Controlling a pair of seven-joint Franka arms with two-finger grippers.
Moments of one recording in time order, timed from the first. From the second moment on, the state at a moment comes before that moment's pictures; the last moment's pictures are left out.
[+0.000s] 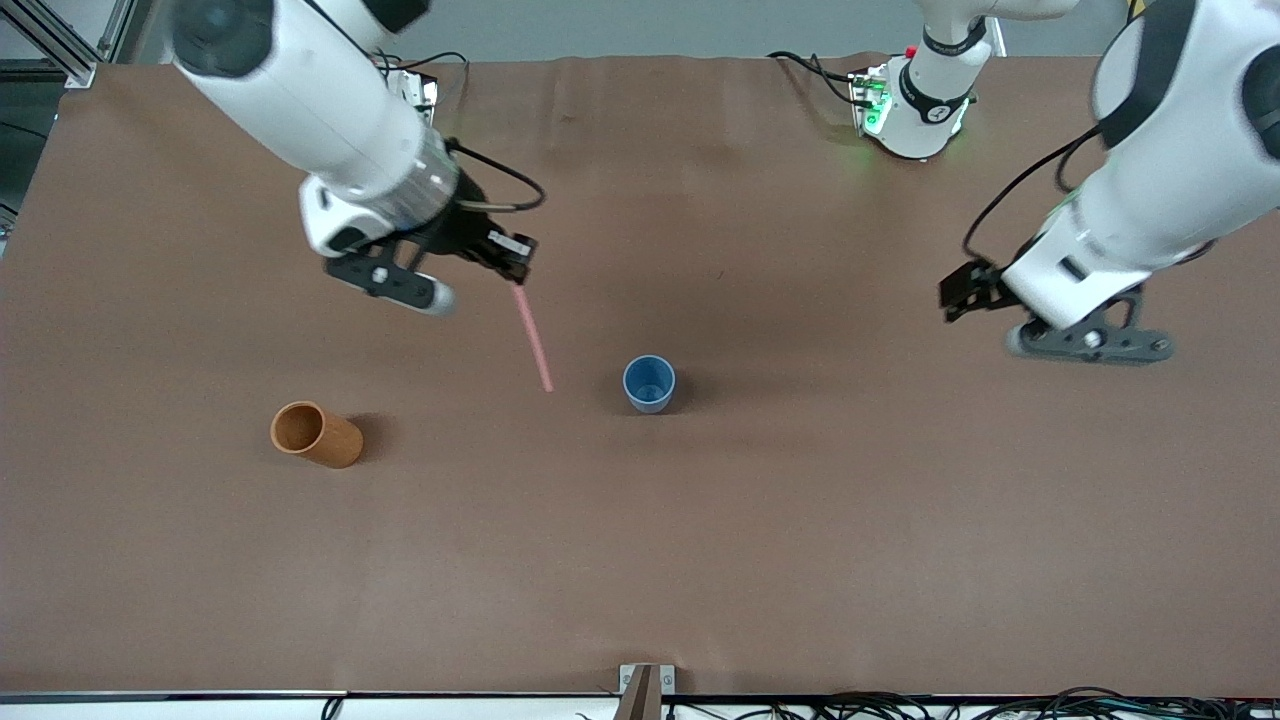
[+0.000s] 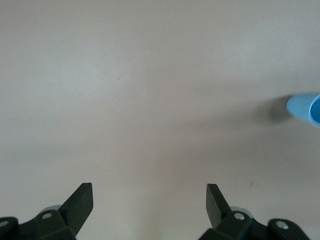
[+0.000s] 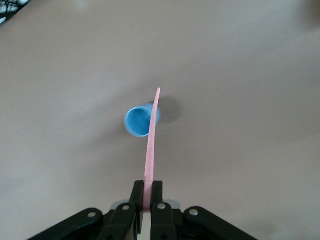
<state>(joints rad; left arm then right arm) -0.17 0.12 -0.06 -1.49 0.00 1.56 -0.06 0.02 0.40 0.71 -1.29 0.02 1.74 1.09</state>
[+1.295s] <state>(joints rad) -0.08 0.03 -0.05 -1.51 0.00 1.50 0.05 0.17 0.65 0.81 -1.38 -0.27 1.96 1.25</state>
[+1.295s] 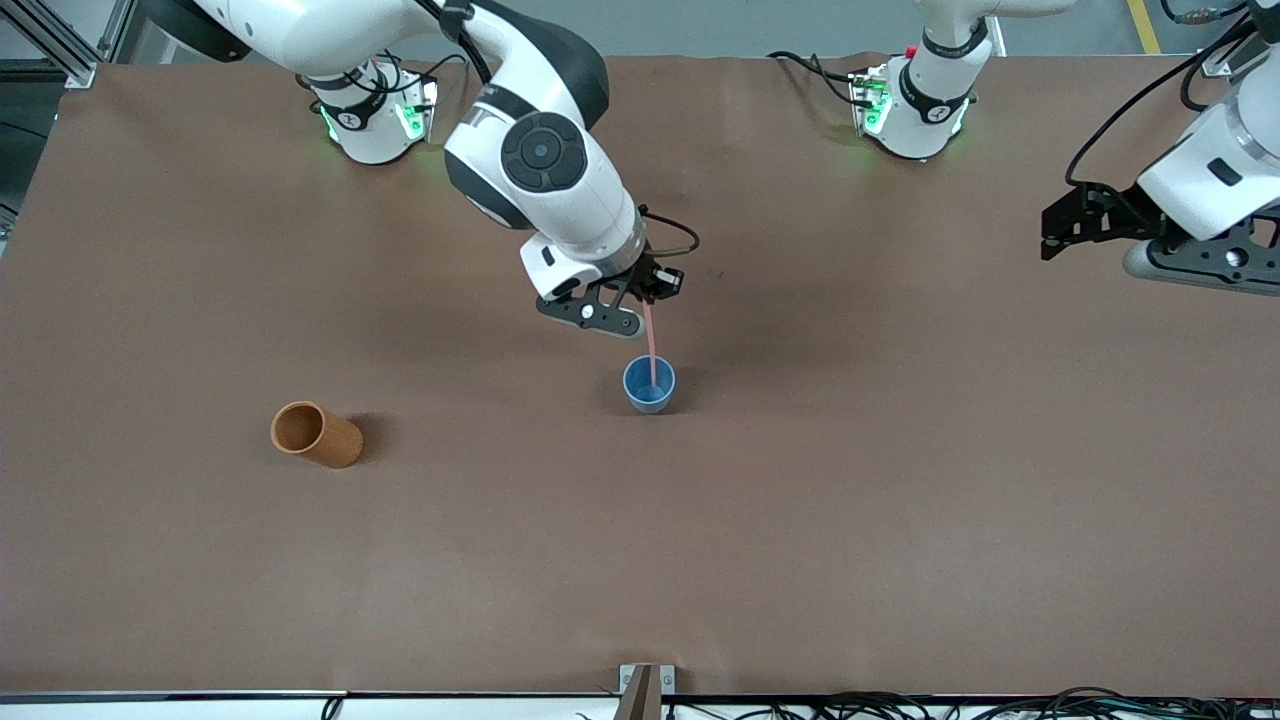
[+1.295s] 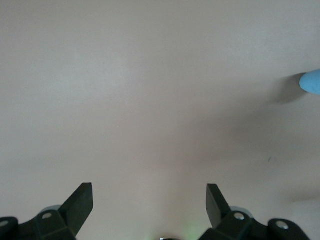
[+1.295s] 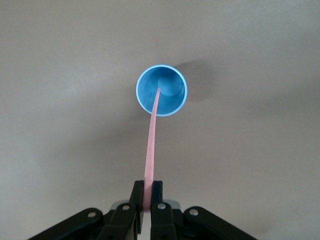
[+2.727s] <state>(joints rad) -0.08 0.03 -0.05 -1.49 0.00 1.50 0.03 0.02 0.18 0.41 -1.36 -0.21 1.65 0.57</state>
